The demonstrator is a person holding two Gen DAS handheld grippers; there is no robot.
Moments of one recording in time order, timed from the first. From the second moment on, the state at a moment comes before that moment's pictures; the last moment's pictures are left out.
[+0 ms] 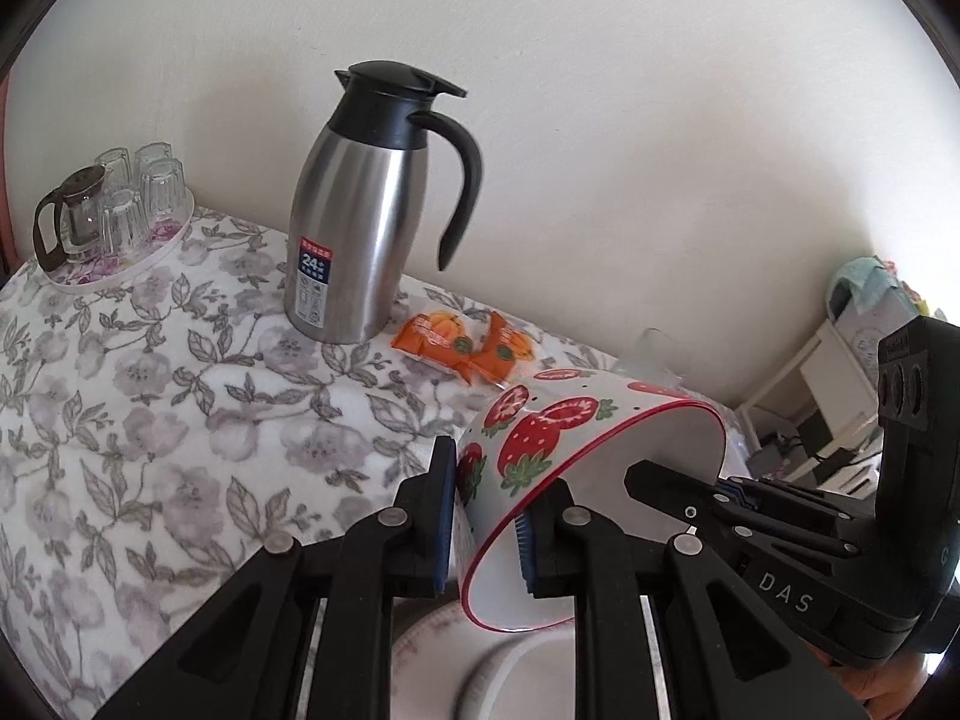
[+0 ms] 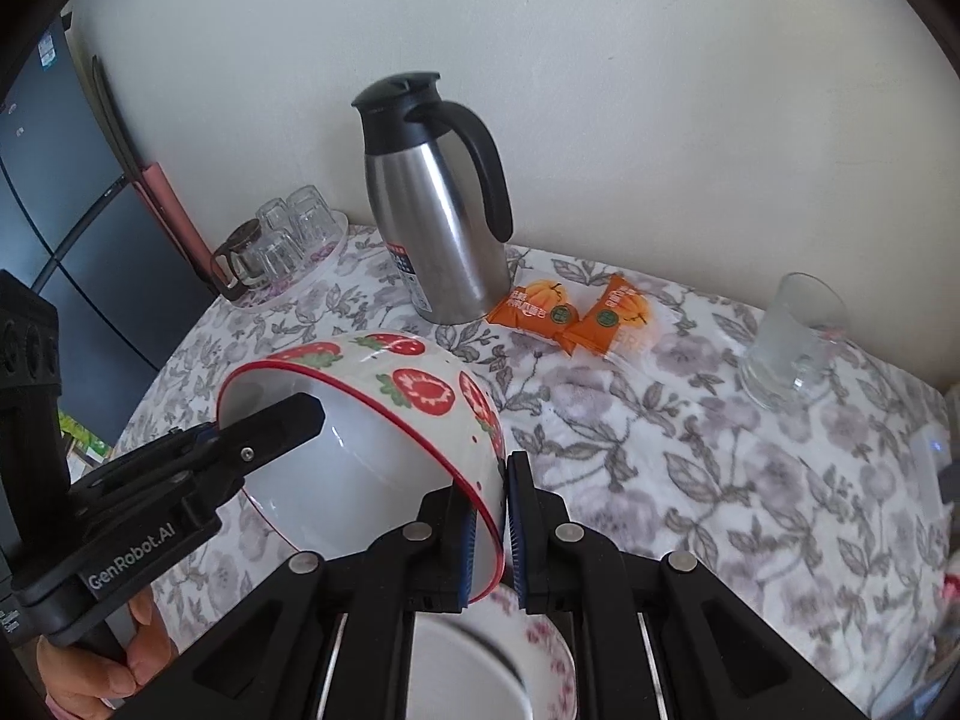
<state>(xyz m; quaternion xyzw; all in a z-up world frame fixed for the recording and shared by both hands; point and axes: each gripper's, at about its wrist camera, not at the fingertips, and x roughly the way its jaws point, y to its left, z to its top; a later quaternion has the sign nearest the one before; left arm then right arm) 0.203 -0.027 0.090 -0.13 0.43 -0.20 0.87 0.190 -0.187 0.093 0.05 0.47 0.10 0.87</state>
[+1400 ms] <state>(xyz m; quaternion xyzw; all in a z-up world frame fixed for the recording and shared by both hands) 0.107 -0.022 0.062 -0.13 0.51 -0.23 0.82 0.087 -0.185 0.057 0.08 0.56 0.06 0.82</state>
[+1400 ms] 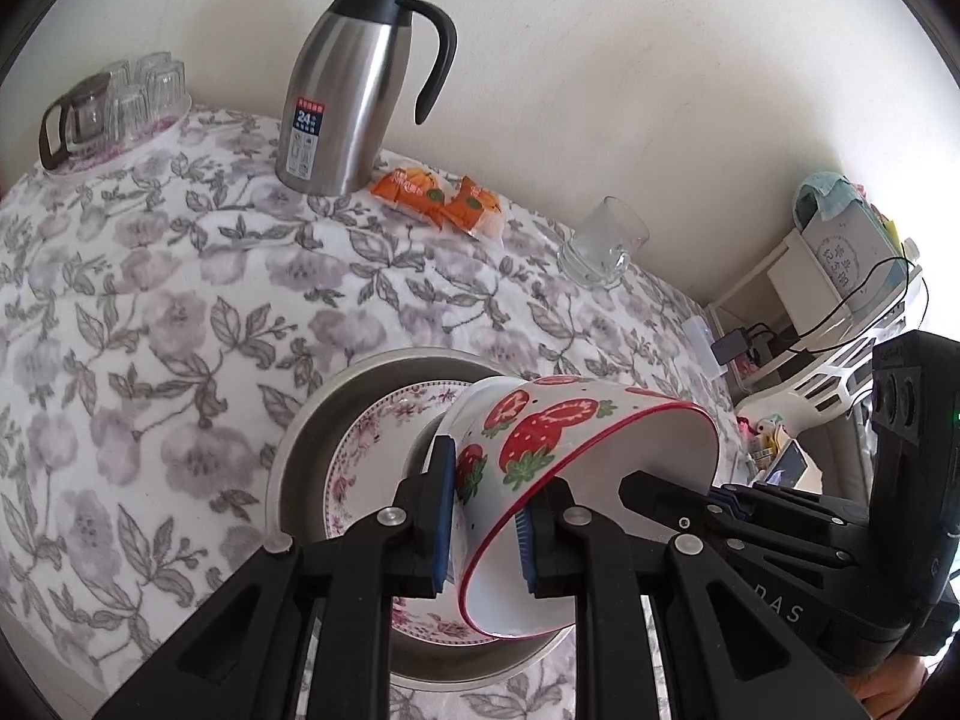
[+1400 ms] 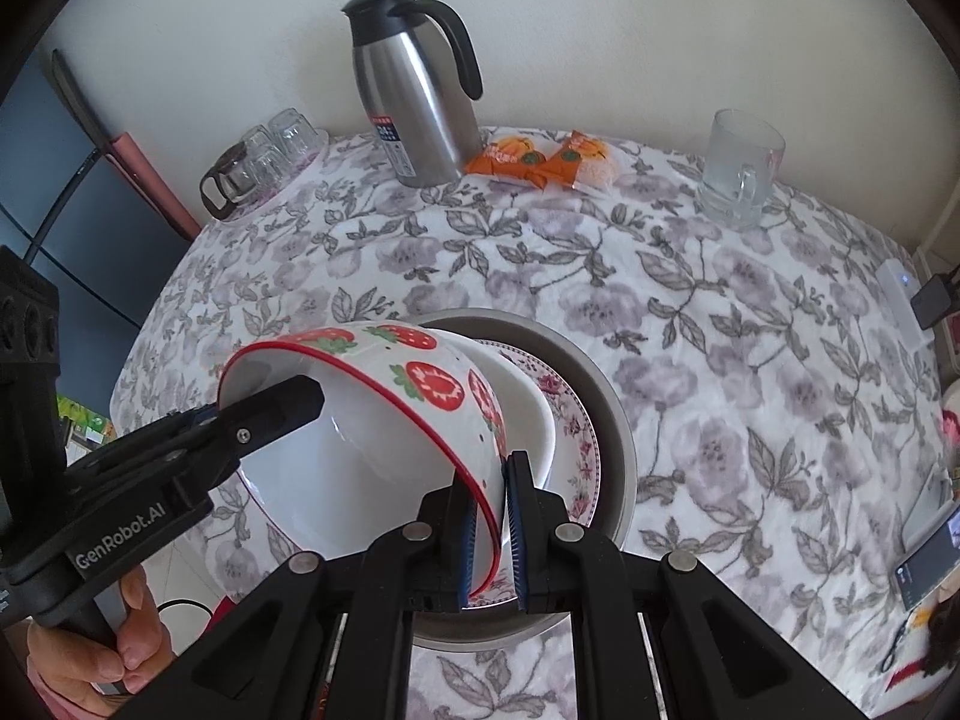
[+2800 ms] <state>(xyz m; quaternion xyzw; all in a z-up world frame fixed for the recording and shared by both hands) 0.138 -0.022 0.031 -0.19 0.53 -0.23 0.79 0.106 -0.213 0.030 0.16 0.56 0.04 0.81</state>
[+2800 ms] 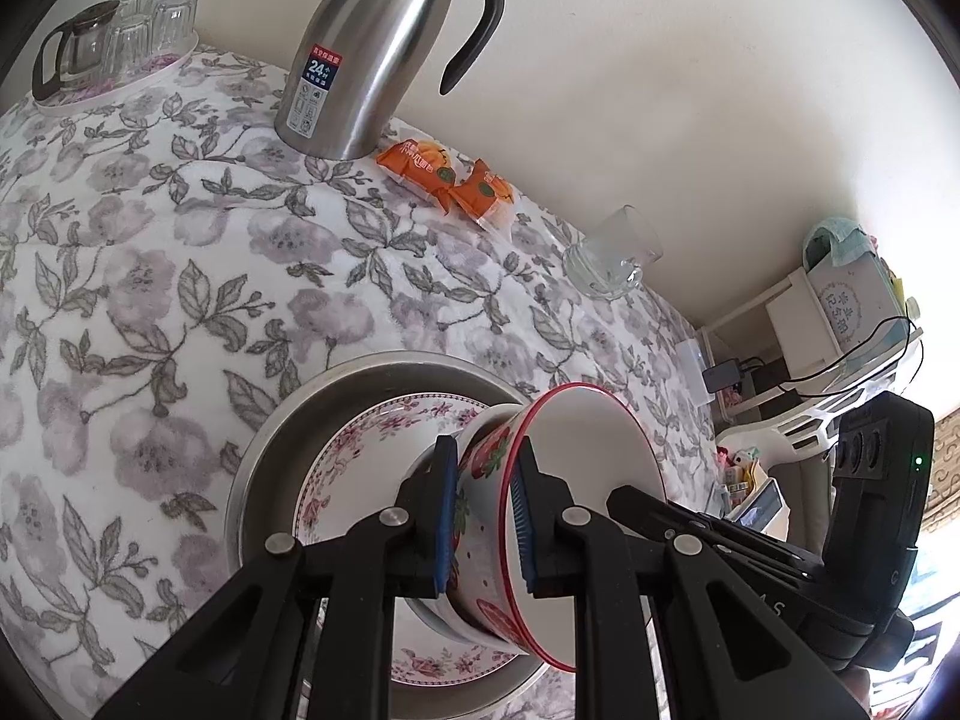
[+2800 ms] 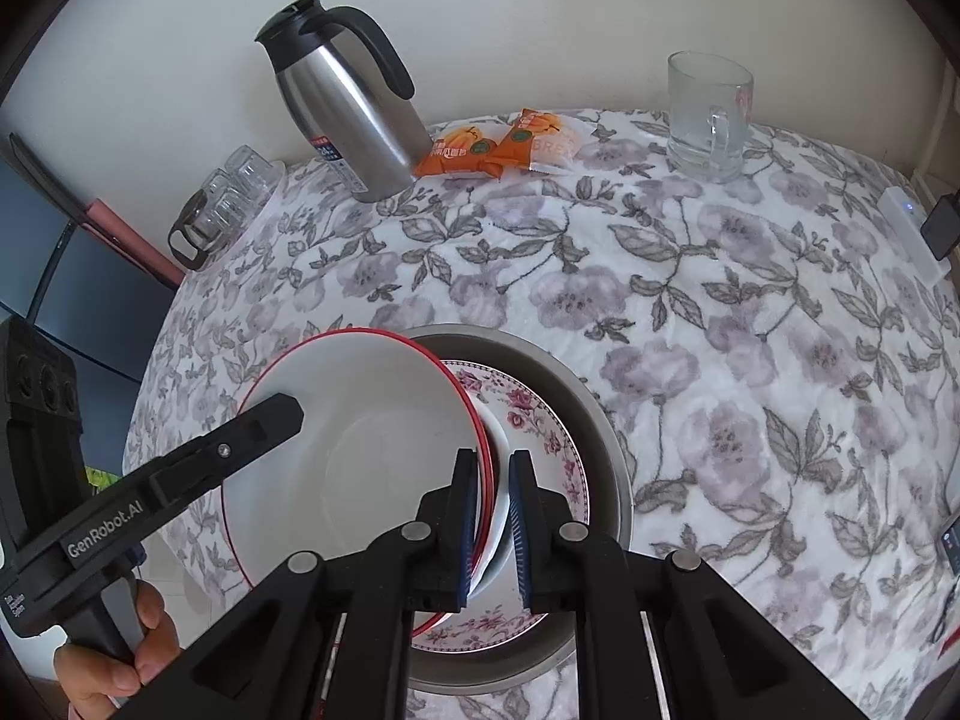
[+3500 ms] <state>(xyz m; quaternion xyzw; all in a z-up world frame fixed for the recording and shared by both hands) 0.120 -0.005 0.063 -0.17 0.50 -0.22 0.82 0.076 -0.210 0.055 0.13 0.51 0.00 0.85</state>
